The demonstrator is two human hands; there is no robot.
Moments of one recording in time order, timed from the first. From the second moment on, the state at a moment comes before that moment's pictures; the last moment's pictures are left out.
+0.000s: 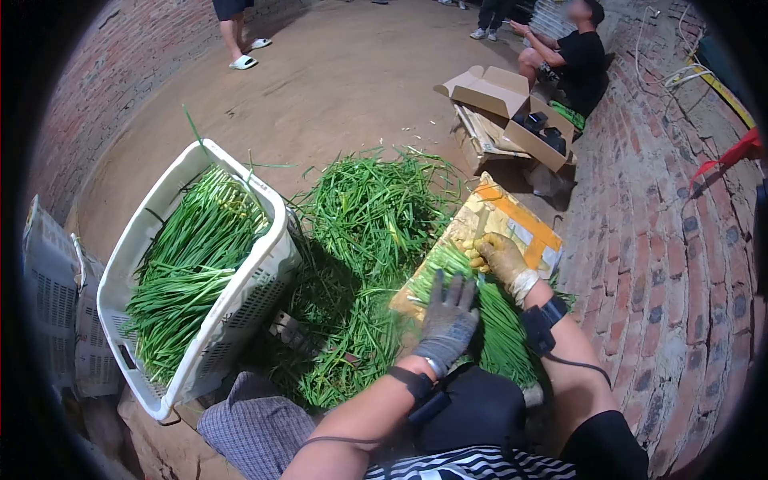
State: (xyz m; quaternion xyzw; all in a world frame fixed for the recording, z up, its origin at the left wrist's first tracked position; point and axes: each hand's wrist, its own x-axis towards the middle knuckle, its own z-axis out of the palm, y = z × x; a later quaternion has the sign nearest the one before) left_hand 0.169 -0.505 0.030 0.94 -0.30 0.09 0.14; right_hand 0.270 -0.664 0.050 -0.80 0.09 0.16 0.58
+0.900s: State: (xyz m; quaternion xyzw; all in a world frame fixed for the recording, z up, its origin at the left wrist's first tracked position) left_hand 0.181 -0.495 0.013 0.94 -0.29 0.04 0.15; right_hand 0.176 -0.678 0.003 -0.43 0.19 0.30 0.83
